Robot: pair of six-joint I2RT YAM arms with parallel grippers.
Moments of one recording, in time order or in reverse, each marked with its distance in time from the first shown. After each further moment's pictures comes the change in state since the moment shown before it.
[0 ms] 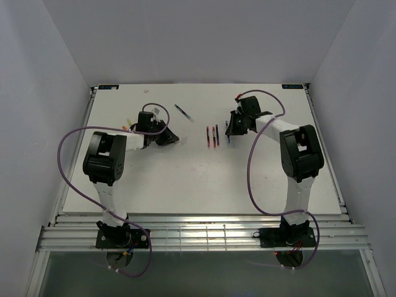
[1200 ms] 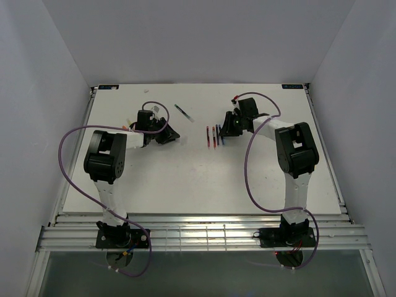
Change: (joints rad) left arm 0.015 0.031 0.033 0.022 0.025 0.011; right arm 0.000 0.090 0.015 0.091 -0.129 0.040
